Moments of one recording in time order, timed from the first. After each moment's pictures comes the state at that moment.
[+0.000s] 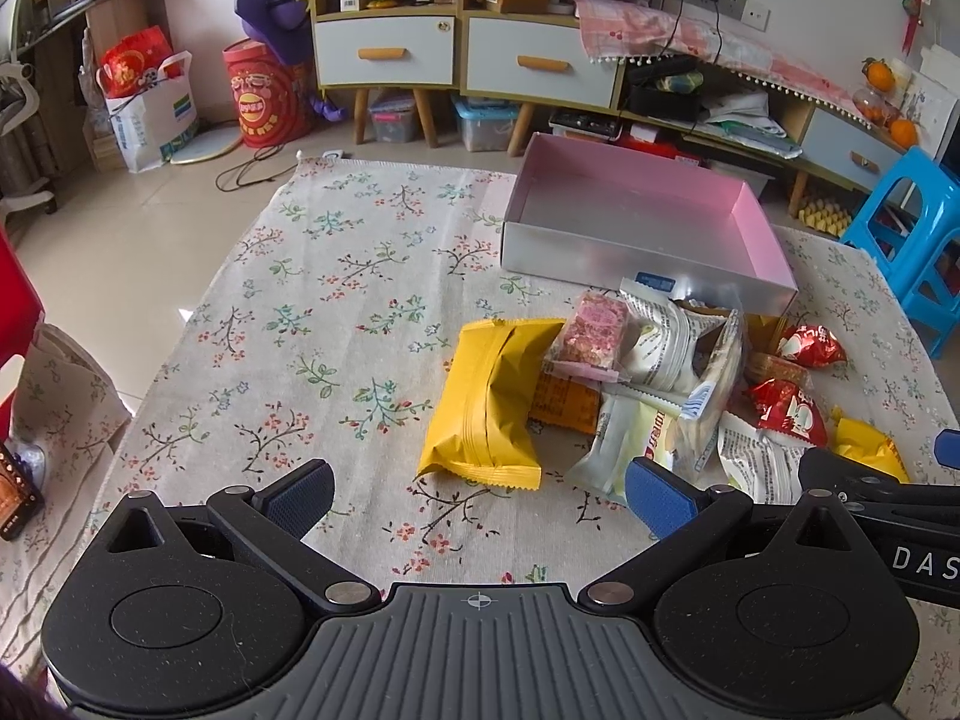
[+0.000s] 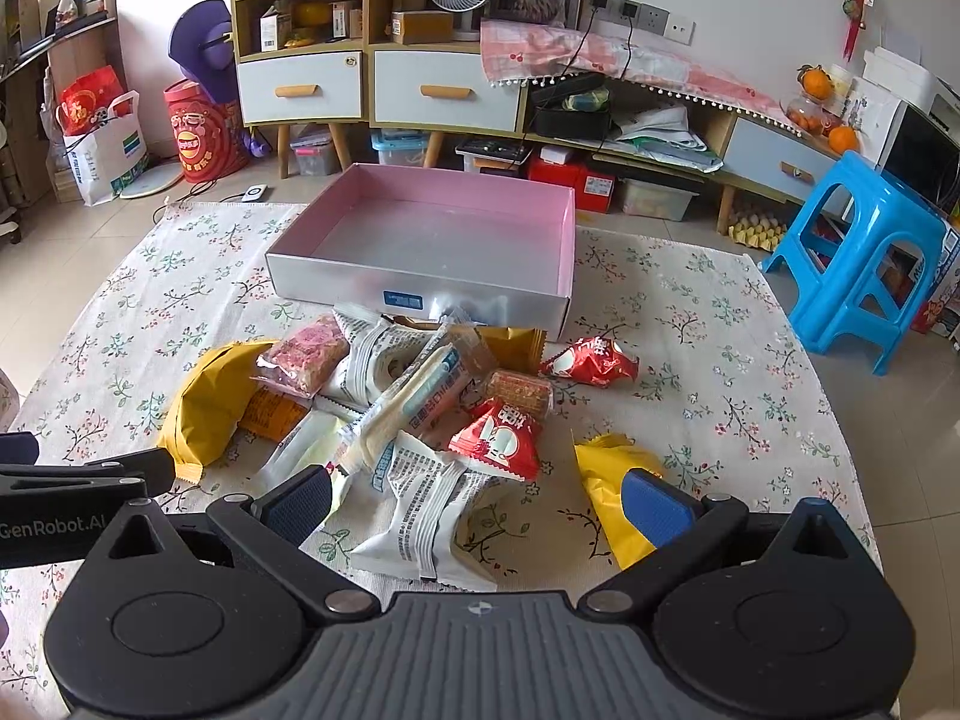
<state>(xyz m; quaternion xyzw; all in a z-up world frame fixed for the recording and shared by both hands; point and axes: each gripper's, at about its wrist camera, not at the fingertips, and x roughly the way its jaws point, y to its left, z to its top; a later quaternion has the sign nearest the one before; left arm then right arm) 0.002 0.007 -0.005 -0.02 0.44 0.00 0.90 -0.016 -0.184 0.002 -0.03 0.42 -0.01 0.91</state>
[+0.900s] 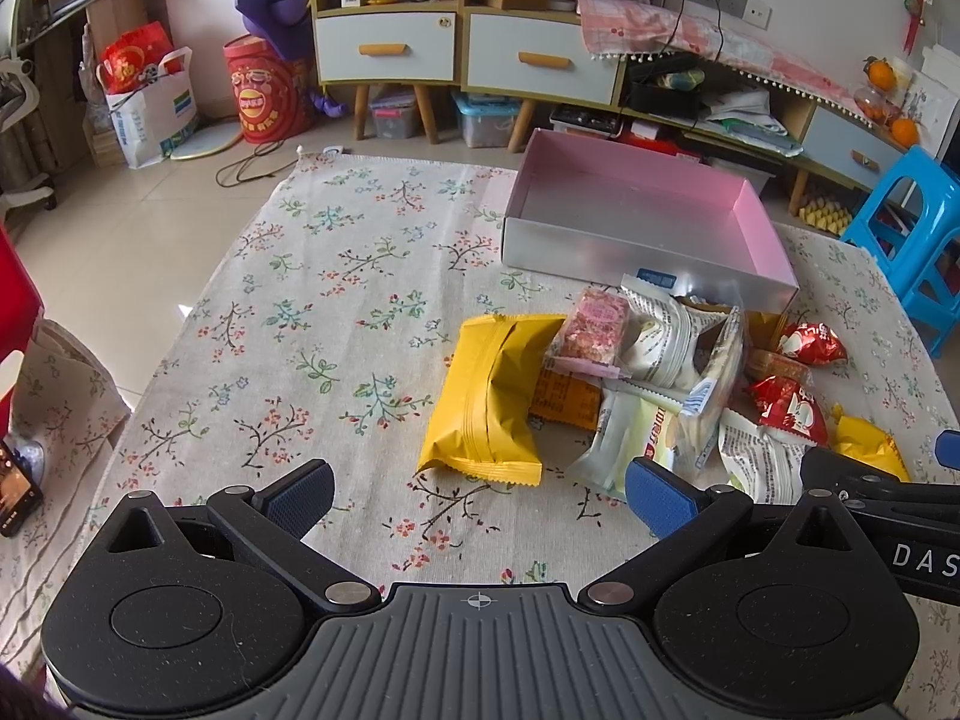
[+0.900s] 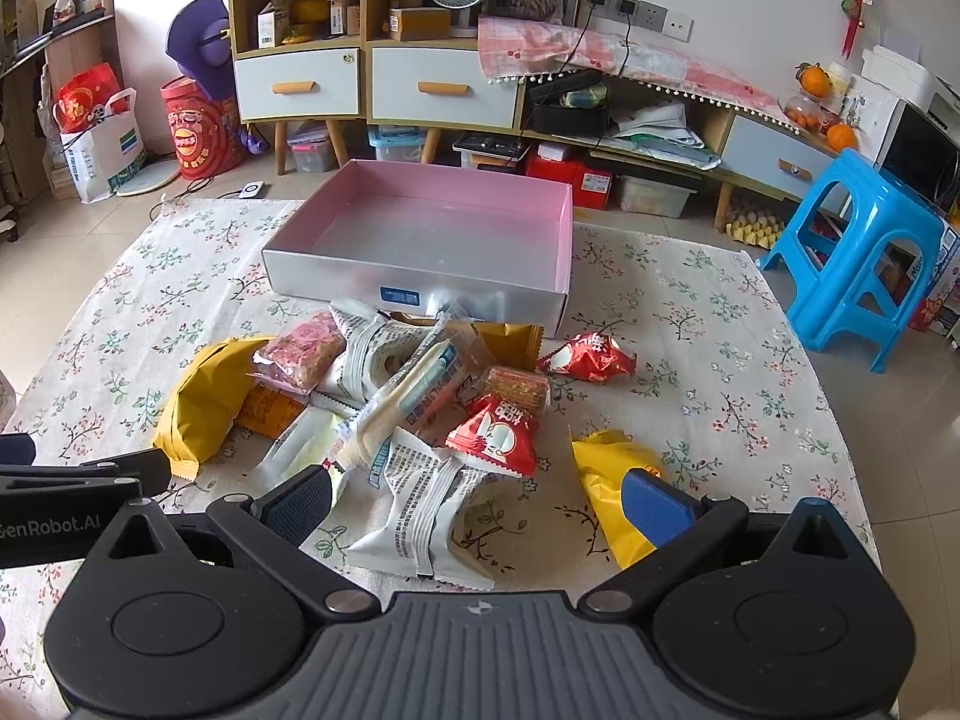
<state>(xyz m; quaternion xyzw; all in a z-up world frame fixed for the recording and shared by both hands) 0.001 0.007 -0.006 -0.02 0.44 0.00 0.90 -0.016 -0.184 0.001 -0.03 0.42 -0.02 0.91</state>
